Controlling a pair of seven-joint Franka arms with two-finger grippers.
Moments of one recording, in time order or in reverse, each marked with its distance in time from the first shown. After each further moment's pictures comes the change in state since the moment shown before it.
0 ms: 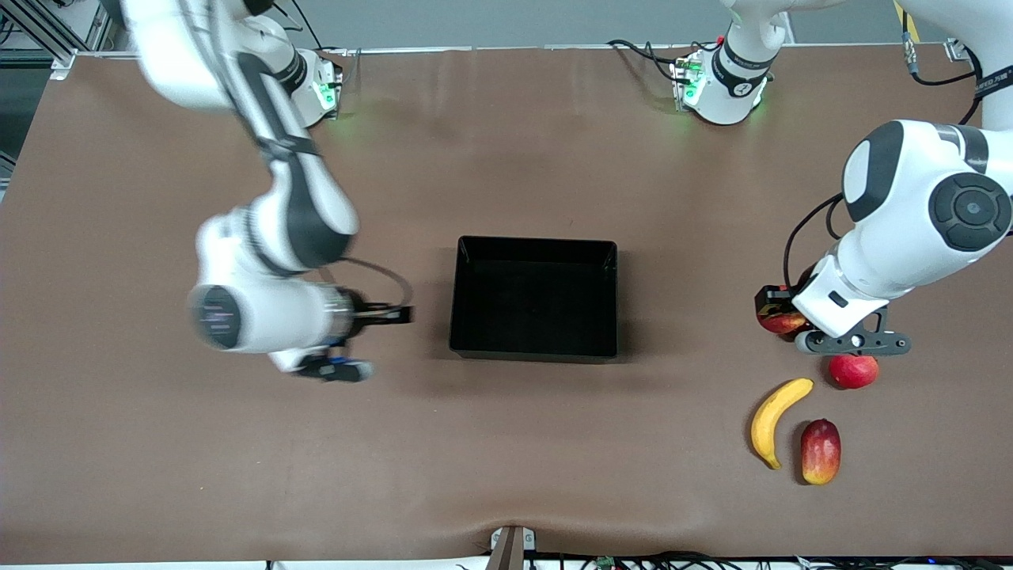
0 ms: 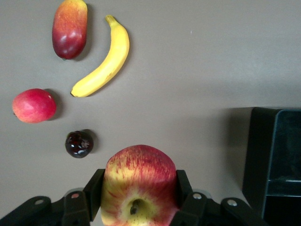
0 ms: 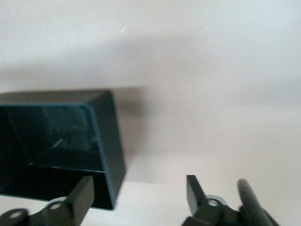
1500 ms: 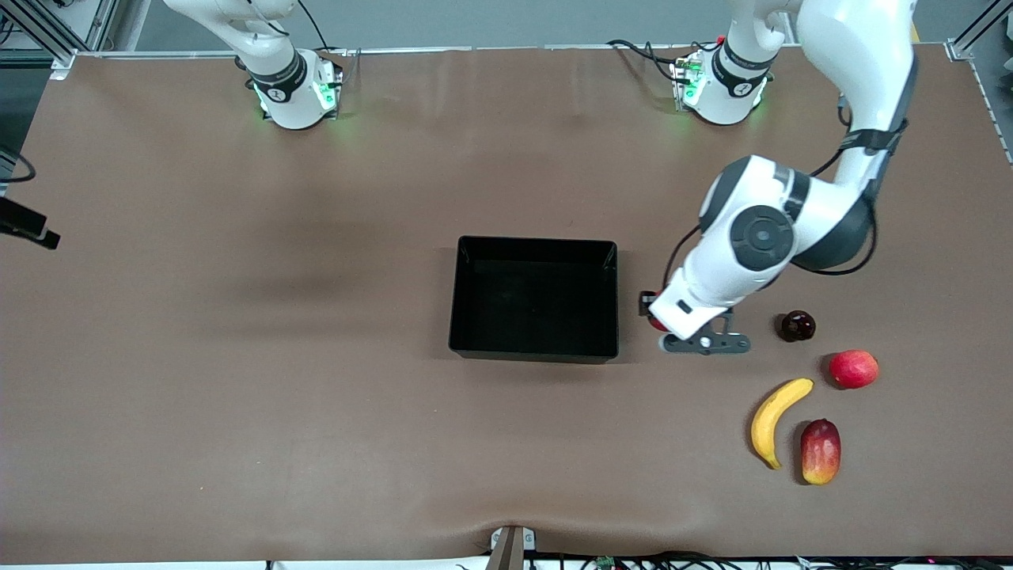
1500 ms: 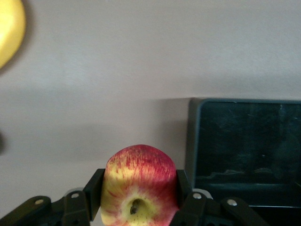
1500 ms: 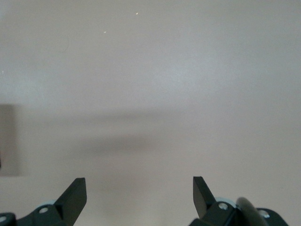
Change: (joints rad) left arm -0.214 0.147 -0.032 -0.028 0.012 0.147 -0.243; right arm -0.452 -0.562 -0.005 -0.346 -0.303 -0.016 -0.505
